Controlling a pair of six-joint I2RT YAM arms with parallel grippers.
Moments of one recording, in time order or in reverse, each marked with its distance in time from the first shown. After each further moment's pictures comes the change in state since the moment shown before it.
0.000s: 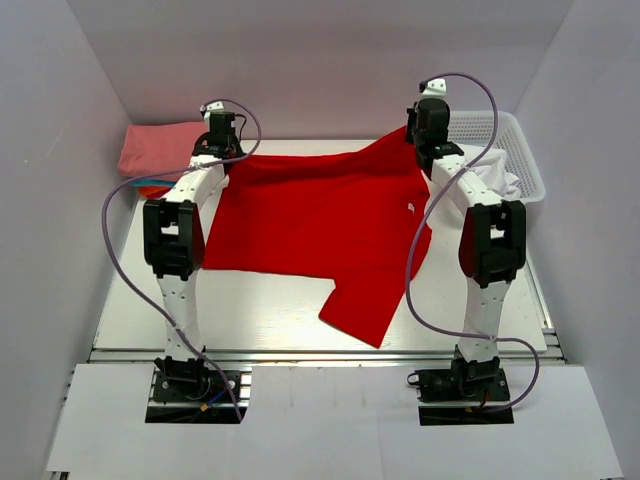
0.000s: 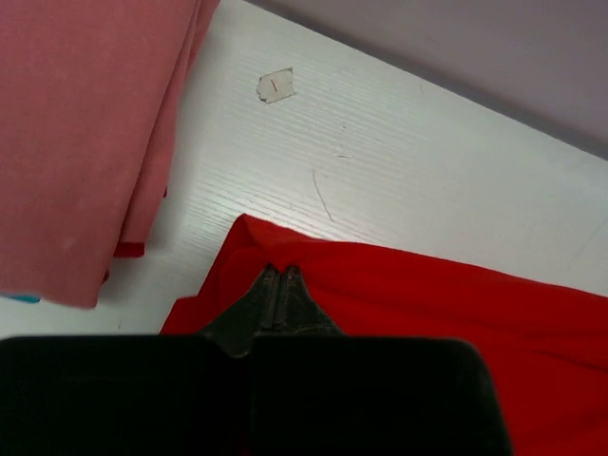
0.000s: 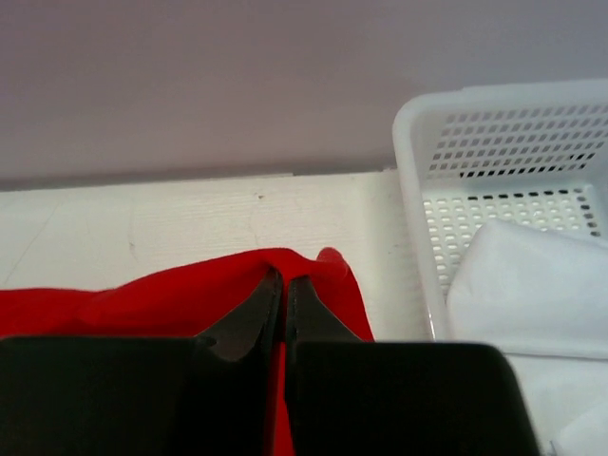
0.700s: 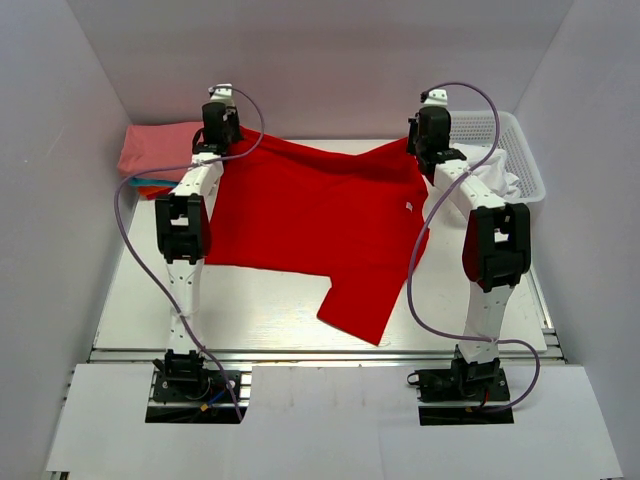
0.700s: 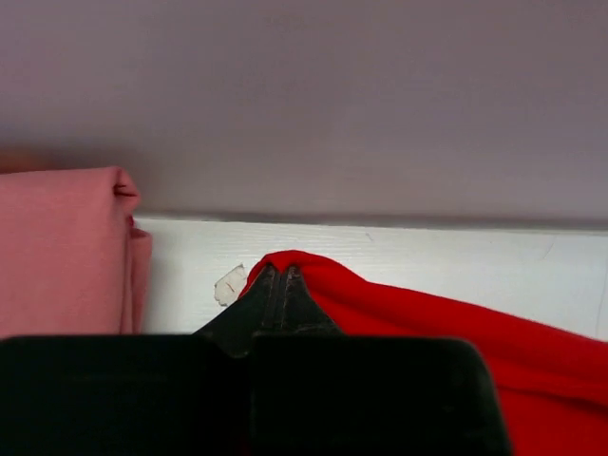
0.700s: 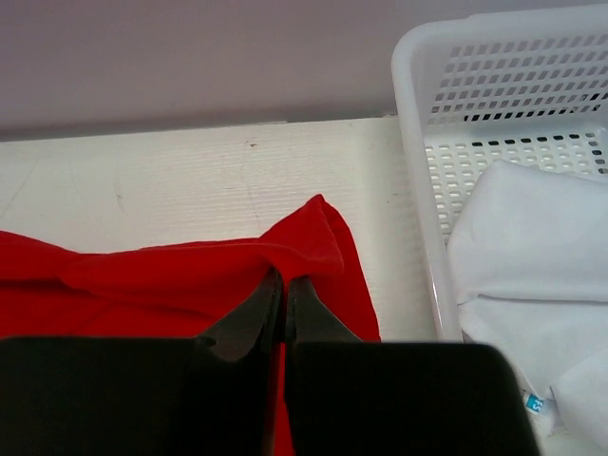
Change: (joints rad) left arm 0.067 0.306 0.320 0.304 0.232 0.298; right arm -0.006 -0.043 -0.090 -0.056 -0.010 0.035
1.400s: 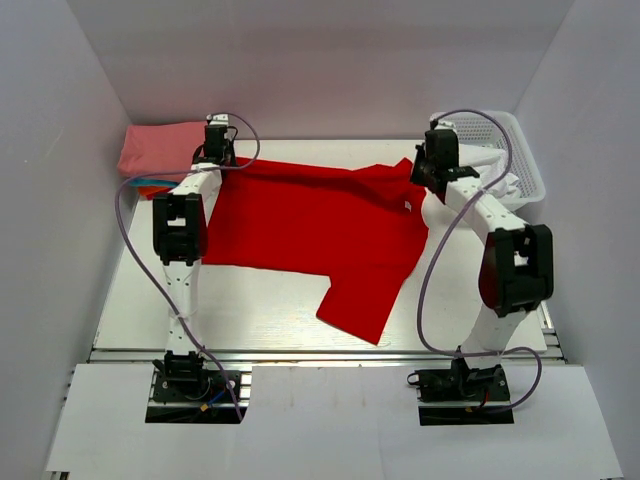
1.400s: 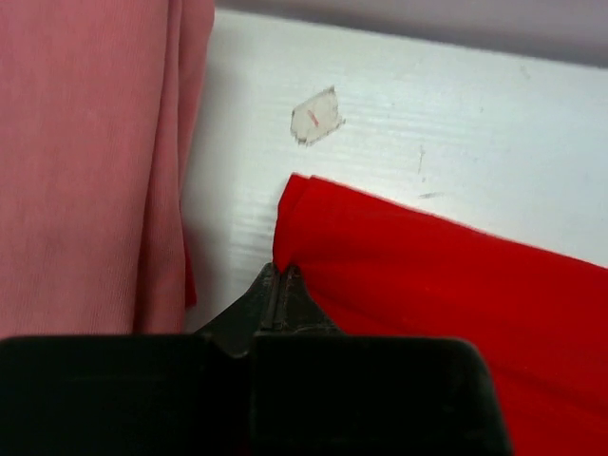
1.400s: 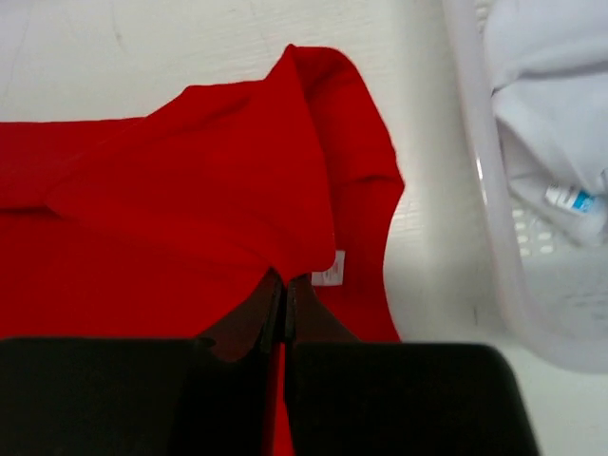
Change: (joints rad) left arm 0.013 -0.027 -0.186 -0.116 -0.128 -0.011; right arm 0.000 -0.209 -0.235 -0.206 -0.072 0.179
